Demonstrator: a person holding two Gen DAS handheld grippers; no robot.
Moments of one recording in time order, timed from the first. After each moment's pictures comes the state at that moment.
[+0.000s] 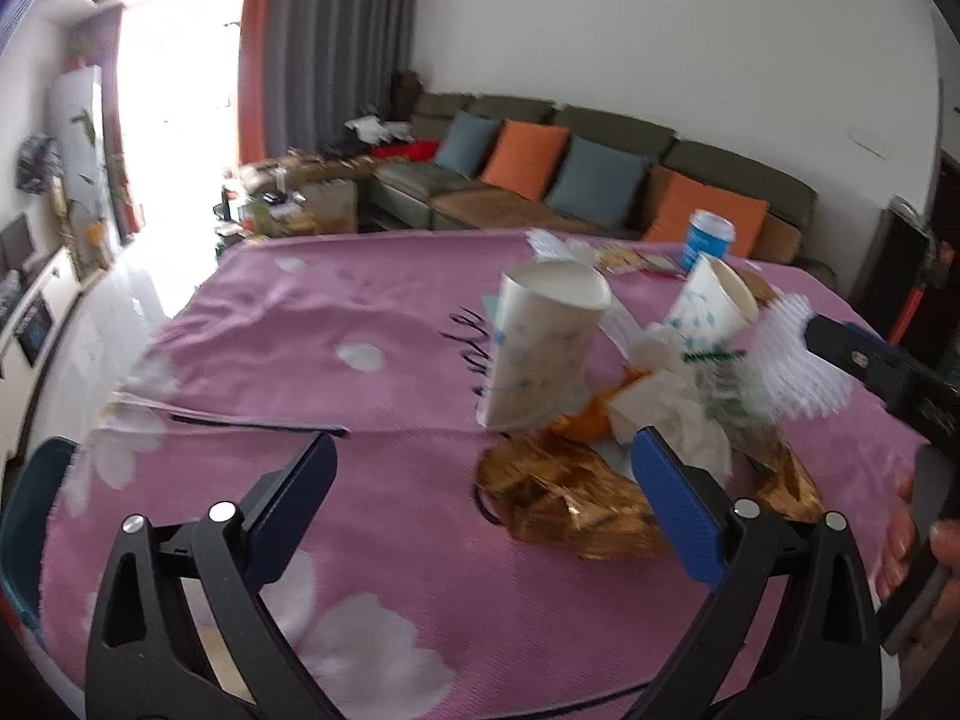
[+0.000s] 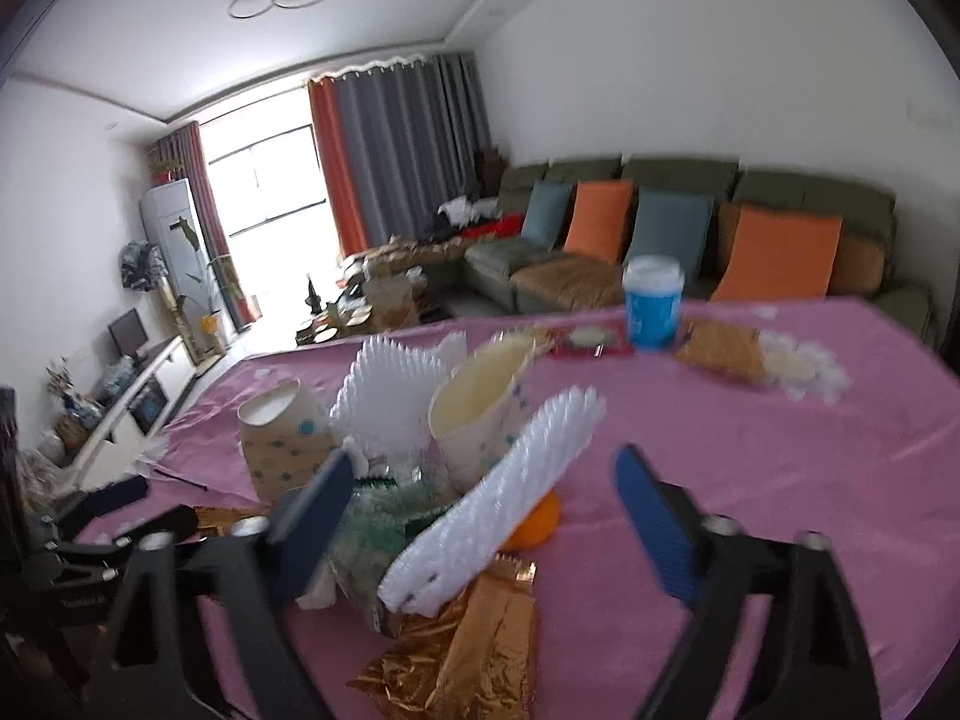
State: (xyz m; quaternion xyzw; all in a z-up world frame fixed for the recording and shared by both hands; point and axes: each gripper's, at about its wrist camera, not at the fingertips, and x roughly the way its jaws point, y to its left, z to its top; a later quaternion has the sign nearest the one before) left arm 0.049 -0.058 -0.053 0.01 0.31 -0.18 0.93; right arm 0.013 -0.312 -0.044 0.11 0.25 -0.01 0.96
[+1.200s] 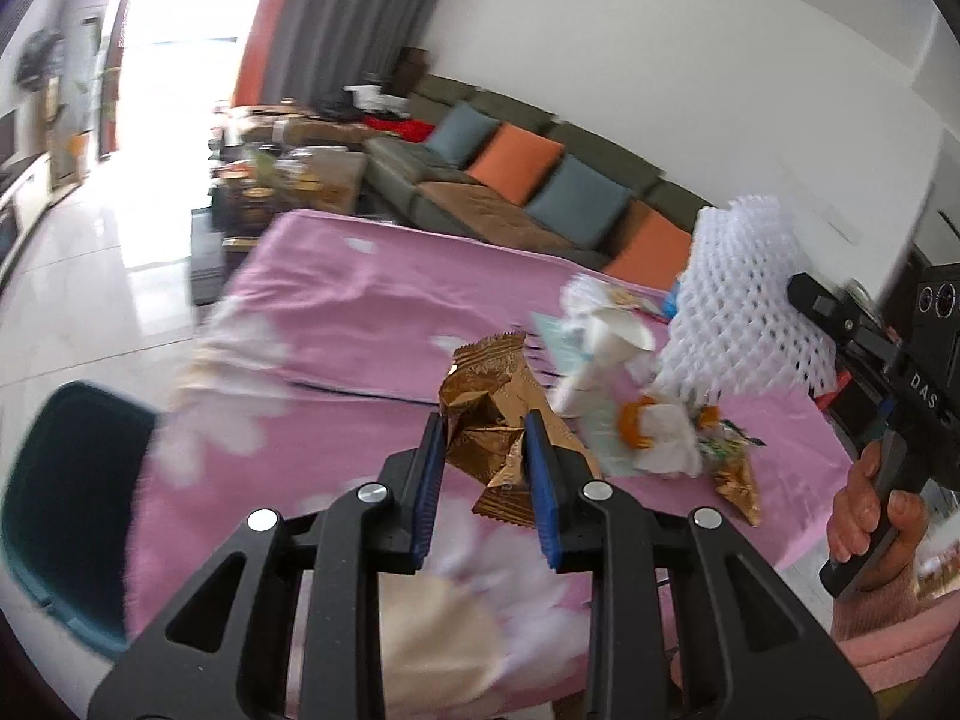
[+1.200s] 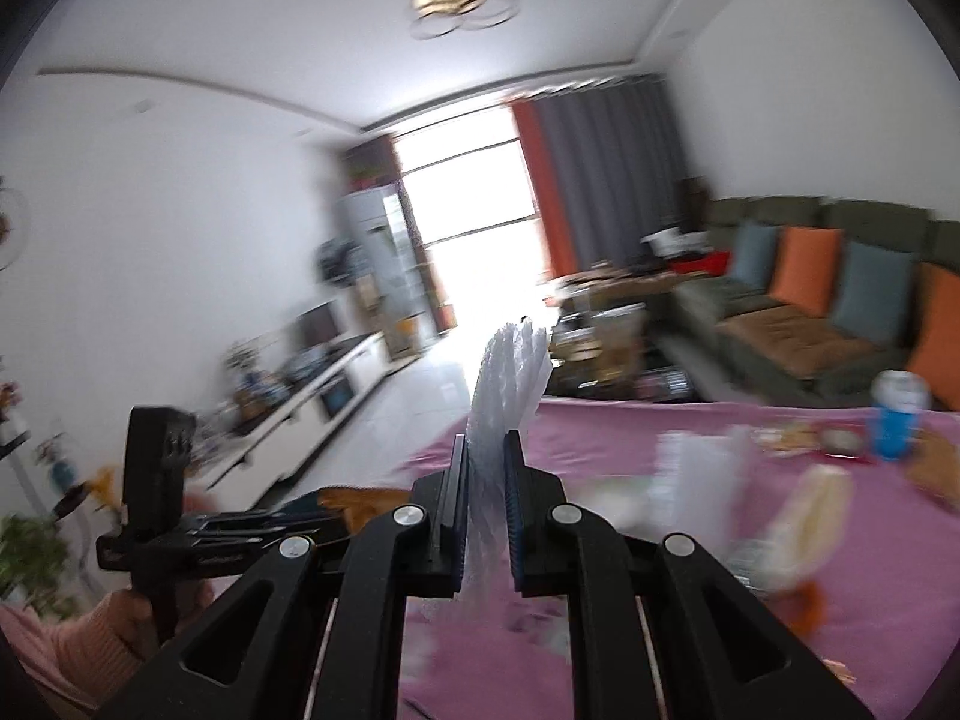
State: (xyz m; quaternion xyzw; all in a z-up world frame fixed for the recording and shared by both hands) left arm 0.035 0.093 -0.010 -0.10 0.34 -0.21 0.91; right arm 0.025 -0.199 0.035 0.09 0.18 0.26 0.94
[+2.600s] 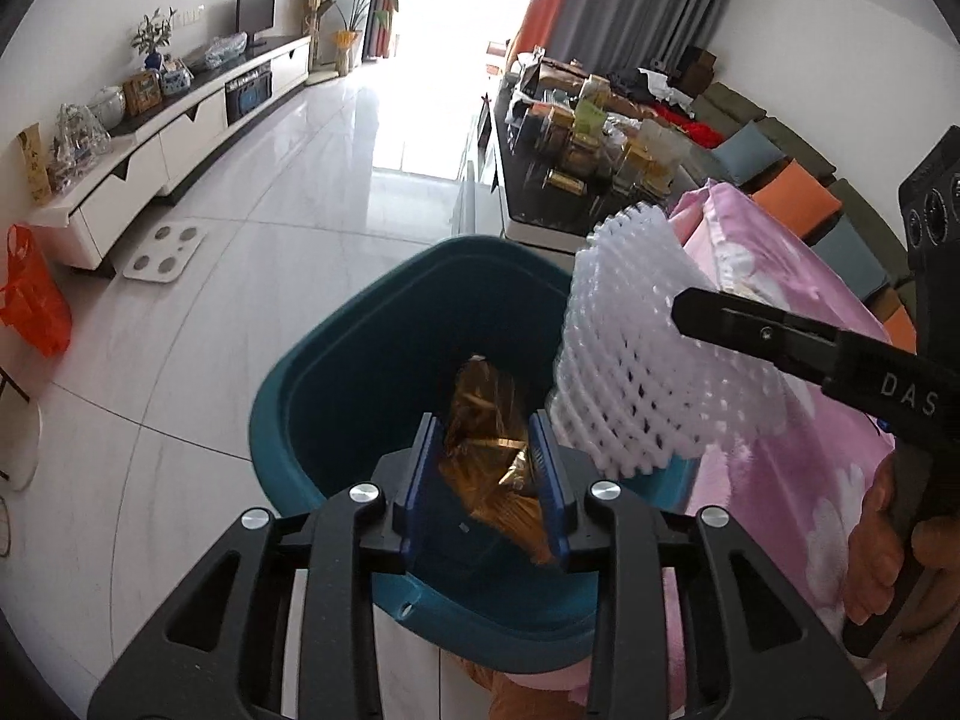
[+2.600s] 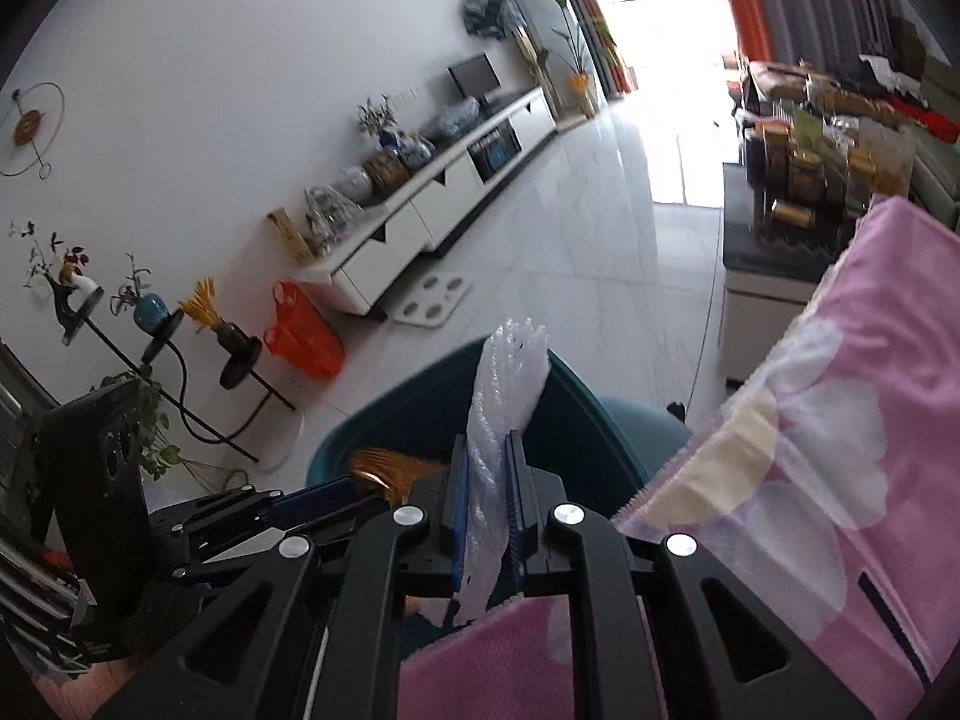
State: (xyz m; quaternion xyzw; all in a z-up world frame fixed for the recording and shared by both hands) left arm 0.027 0.323 -0.103 -0.18 0.42 0.10 0.89; right arm 0.161 0.131 -0.078 -0.01 0.44 0.44 0.78
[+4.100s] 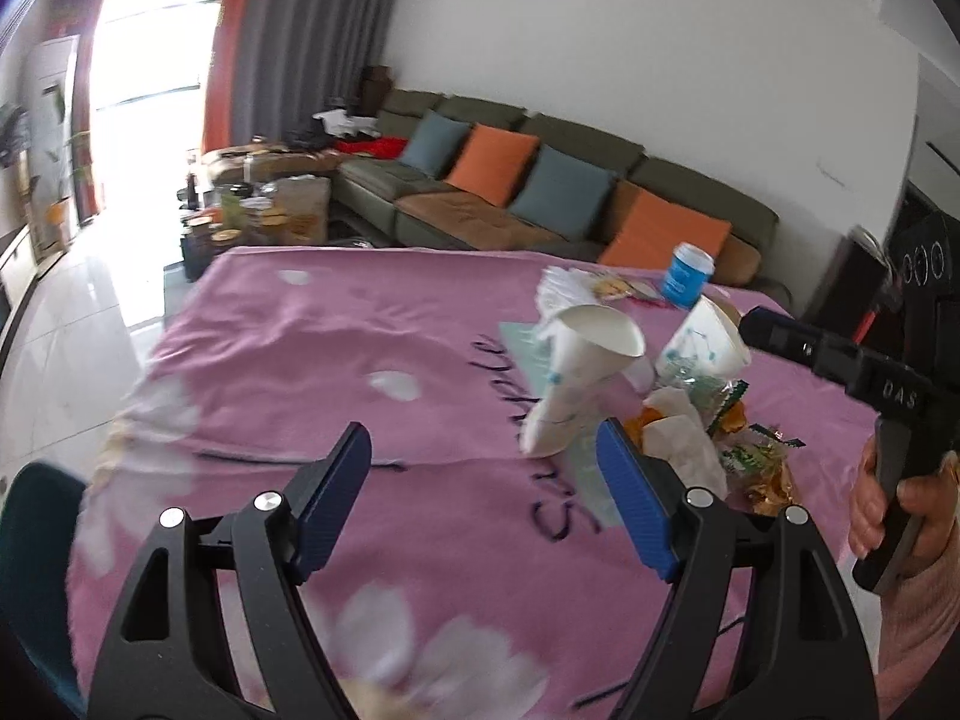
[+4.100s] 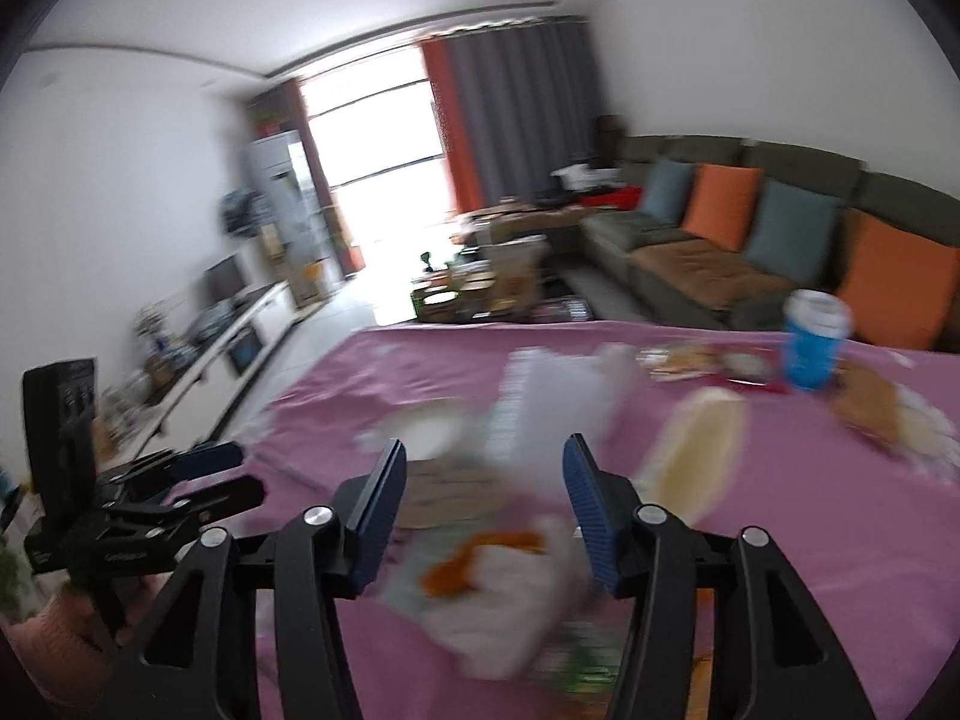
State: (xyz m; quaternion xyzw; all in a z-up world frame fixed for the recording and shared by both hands) left arm 0.069 0.013 -0.031 -0.02 0.32 -0.24 0.92; right arm 0.061 -0.266 -0.012 0.08 0.27 0.11 0.95
